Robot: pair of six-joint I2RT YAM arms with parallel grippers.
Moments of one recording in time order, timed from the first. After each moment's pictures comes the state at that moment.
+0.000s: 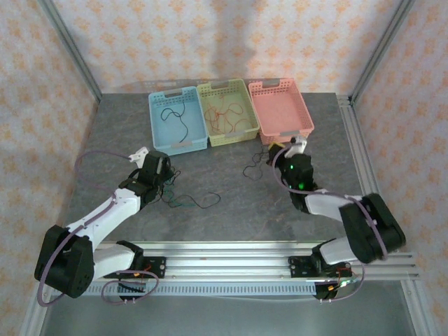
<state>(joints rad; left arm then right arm) -0.31 1.16 0.63 -0.27 -0.37 -0.89 0.39 1.37 0.51 0.76 0.05 0.59</state>
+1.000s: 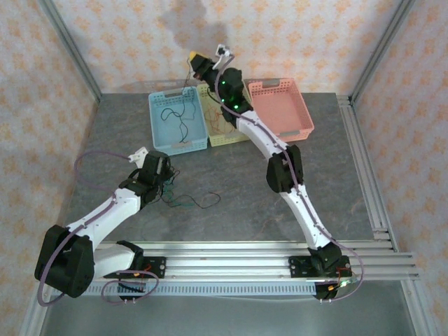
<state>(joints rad) -0.31 1.17 0.63 -0.27 -0.39 -0.90 0.56 2.66 2.60 0.40 -0.18 0.79</state>
